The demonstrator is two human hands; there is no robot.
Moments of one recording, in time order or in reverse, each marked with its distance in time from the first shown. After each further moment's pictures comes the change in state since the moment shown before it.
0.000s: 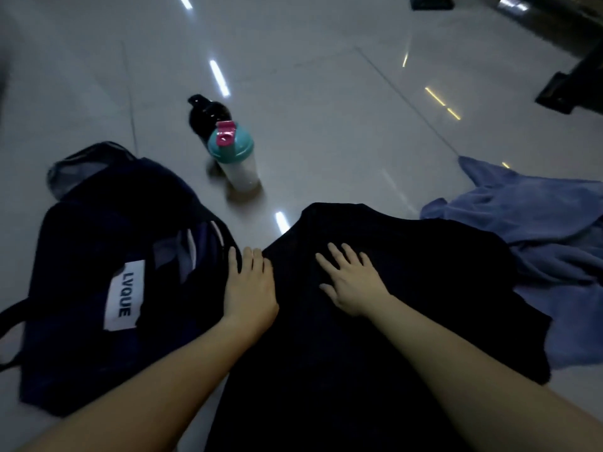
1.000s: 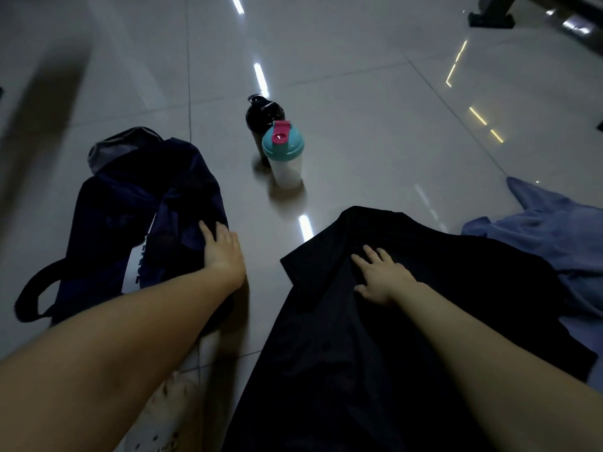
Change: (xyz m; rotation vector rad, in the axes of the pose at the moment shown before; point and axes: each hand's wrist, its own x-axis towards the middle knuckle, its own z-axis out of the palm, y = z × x) left_hand 0.026 -0.111 0.027 0.335 -0.381 -0.251; right_hand 0.022 -0.004 -0.028 0.066 -0.250 0.090
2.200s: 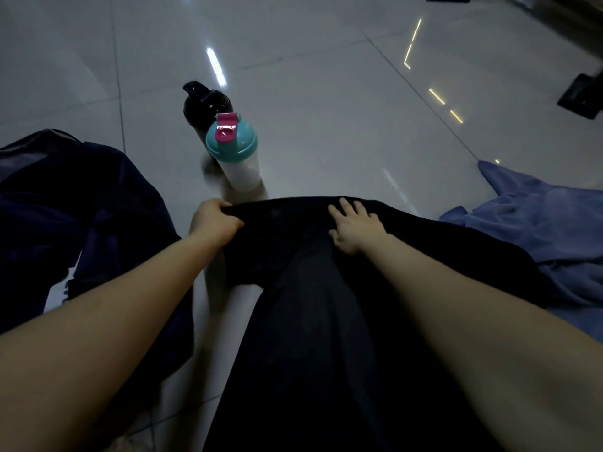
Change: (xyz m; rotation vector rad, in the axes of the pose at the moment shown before) left_hand 0.084 0.017 -0.071 -1.657 0.076 -0.095; right_hand 0.088 0.031 -0.053 0.053 0.149 0.106
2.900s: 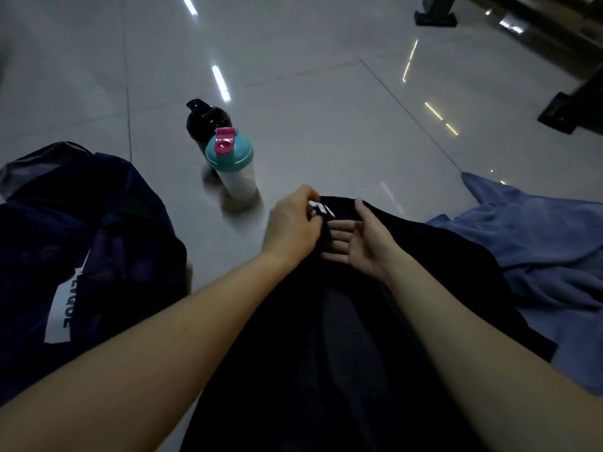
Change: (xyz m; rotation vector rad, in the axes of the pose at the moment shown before) left_hand -0.109 0.097 0.070 0.013 0.049 0.612; right_hand -0.066 0.010 -0.018 1.937 -0.205 0.167
